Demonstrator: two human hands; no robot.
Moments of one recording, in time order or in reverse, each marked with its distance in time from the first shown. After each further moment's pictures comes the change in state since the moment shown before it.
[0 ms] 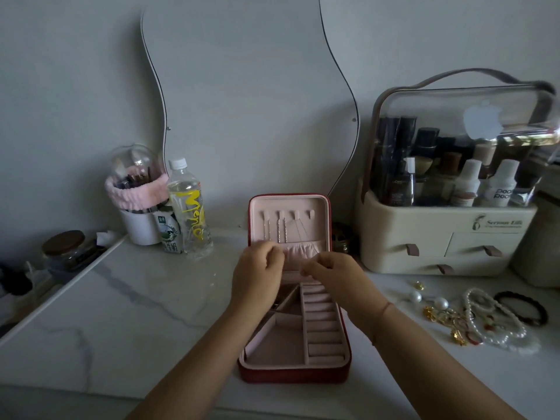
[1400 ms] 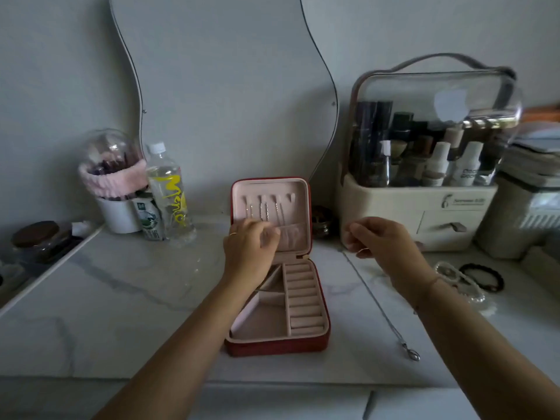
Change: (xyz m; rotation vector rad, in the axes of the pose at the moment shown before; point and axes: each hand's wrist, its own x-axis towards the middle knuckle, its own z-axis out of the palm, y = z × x) left_hand 0.010 -0.006 0.015 0.211 -0.008 0.120; right_hand -0.018 0.022 -0.075 0.107 0.268 -0.035
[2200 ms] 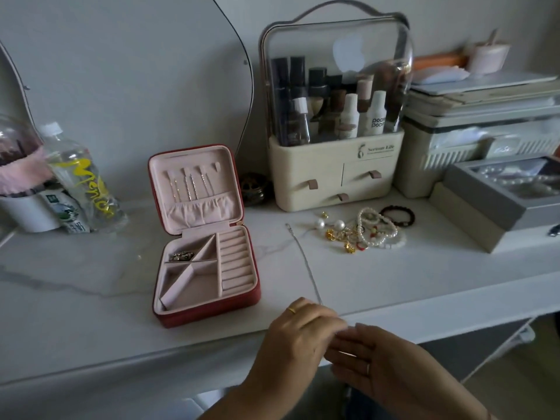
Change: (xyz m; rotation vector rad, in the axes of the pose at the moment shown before) left_hand -0.186 0.098 0.031 -0.351 -0.244 0.704; right_hand -0.183 0.065 -0.052 0.870 -0.078 0.887
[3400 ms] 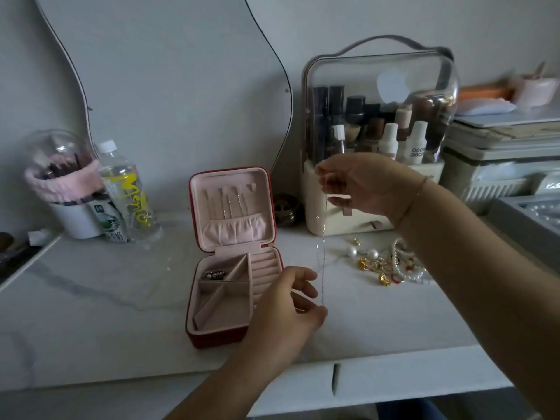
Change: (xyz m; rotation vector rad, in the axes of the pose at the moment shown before) left_hand 0.050 -0.019 -0.059 -0.487 -0.011 -0.910; right_hand 0.042 -0.188 0.152 -0.699 -0.151 -0.510
